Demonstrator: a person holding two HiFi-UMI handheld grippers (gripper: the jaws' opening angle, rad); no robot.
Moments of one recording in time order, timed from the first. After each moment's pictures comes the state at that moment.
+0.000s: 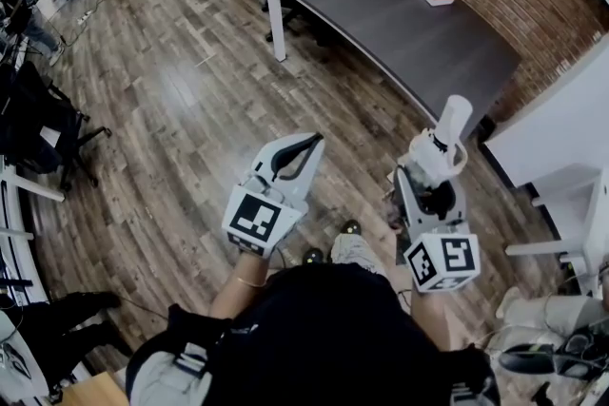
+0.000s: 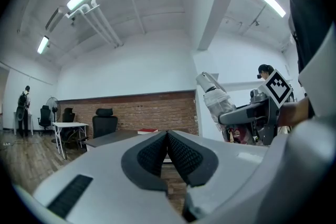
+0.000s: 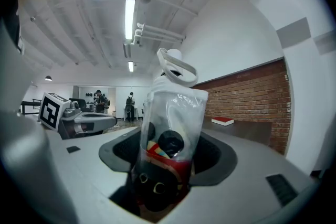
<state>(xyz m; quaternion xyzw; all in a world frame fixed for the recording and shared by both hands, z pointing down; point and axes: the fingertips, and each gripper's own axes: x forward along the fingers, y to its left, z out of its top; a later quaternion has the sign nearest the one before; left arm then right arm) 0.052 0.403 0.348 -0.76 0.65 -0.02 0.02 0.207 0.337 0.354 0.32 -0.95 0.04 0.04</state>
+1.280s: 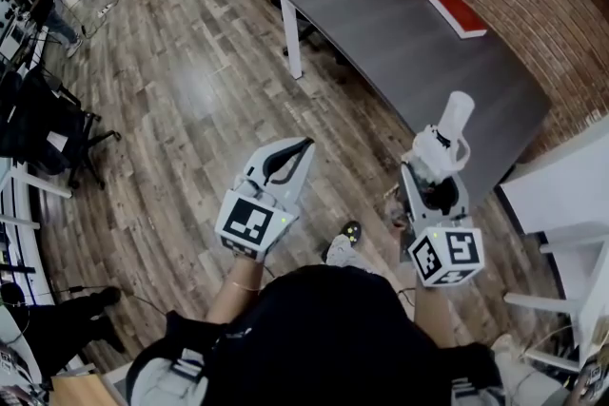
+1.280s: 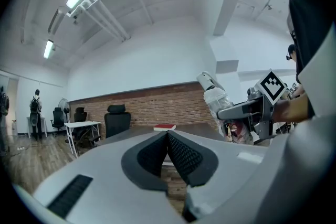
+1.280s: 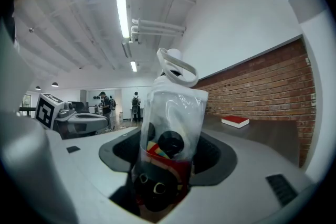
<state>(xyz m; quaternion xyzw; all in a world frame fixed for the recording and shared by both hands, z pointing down) -0.043 0.240 0.365 -0.72 0.70 -0.06 0.00 0.113 0.134 0.369 0.27 -0.96 0.06 0.04</state>
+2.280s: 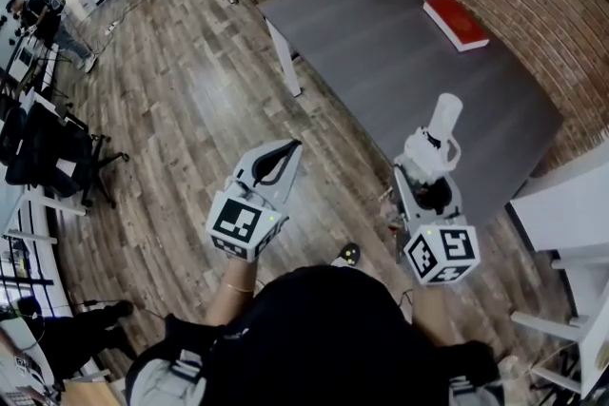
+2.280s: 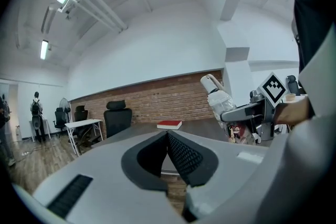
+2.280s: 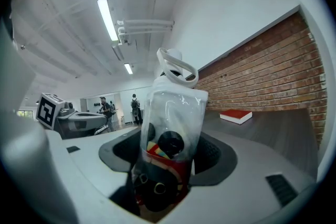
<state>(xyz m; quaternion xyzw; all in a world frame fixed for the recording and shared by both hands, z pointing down) -0.066 0.085 0.356 -0.70 0.71 -0.10 -0.01 0.100 -0.027 0.390 0.26 -0.96 0.11 0.04</state>
